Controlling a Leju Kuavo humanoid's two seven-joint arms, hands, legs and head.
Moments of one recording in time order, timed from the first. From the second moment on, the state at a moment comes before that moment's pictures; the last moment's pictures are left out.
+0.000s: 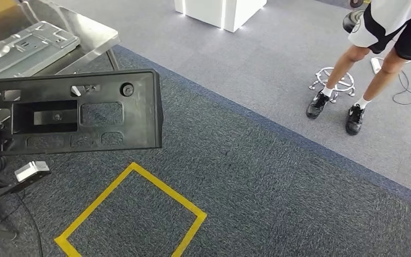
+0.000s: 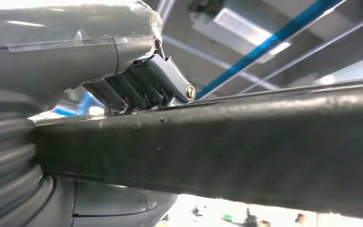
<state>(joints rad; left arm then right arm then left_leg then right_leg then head) -0.30 0.46 -0.09 -1.46 -0.96 0.70 -0.37 0.09 -0.18 -1.24 0.00 1.26 0.50 -0.12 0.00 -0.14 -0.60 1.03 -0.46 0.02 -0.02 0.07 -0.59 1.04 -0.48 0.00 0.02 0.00</state>
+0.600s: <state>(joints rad) -0.35 0.51 -0.19 -1.44 -0.93 0.70 -0.30 0.09 -0.18 -1.24 0.00 1.23 0.50 -0.11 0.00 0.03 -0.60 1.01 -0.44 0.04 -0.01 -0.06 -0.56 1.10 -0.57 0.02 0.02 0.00</state>
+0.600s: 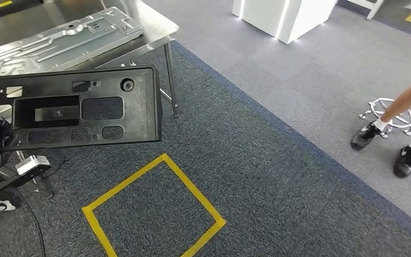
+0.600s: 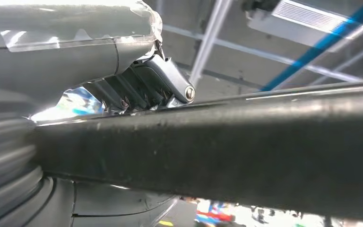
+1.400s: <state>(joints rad) -0.41 0.61 -0.35 -1.42 -0.83 0.70 -0.21 0.09 -0.17 -1.24 0.00 1.20 0.51 -0.08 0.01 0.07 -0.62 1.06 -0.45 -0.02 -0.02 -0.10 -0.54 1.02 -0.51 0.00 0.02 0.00</state>
